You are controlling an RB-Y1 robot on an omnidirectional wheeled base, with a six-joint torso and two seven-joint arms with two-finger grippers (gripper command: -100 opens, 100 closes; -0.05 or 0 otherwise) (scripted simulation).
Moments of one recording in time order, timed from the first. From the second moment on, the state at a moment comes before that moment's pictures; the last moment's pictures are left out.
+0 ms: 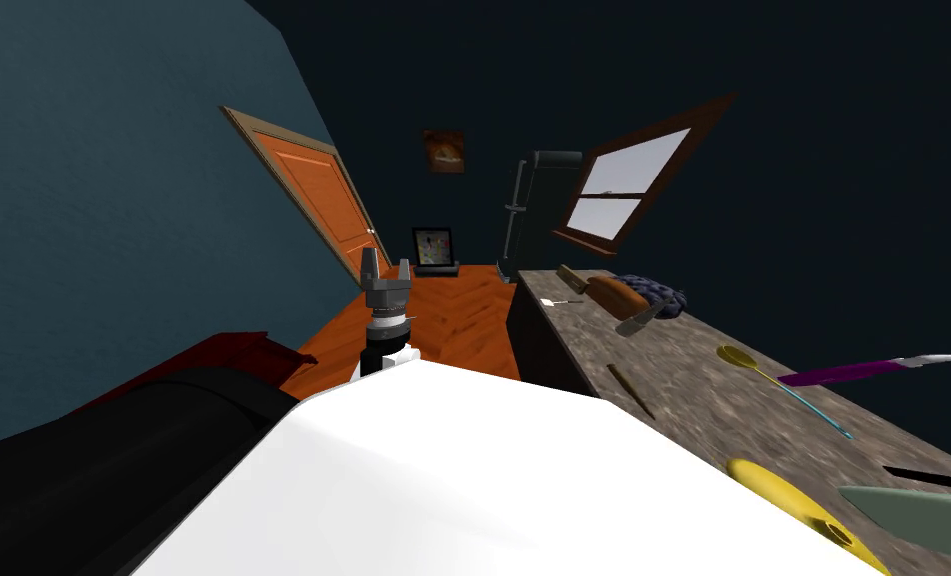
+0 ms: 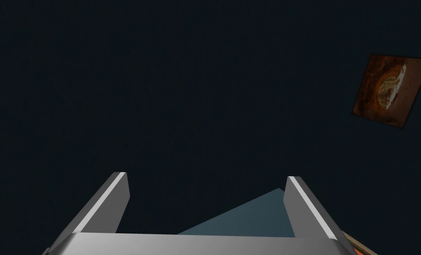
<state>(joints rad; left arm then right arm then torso) 0.54 -0.02 -0.03 -2.37 -0.01 -0.63 0.03 1.57 -0.92 -0.25 -2.30 0.27 0.25 0.37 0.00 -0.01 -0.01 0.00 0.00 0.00</state>
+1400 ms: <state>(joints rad) 0.54 -0.02 -0.03 -2.37 -0.01 -0.63 0.03 1.79 -1.16 -0.24 -2.24 0.29 0.36 0.48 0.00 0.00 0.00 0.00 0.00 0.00</state>
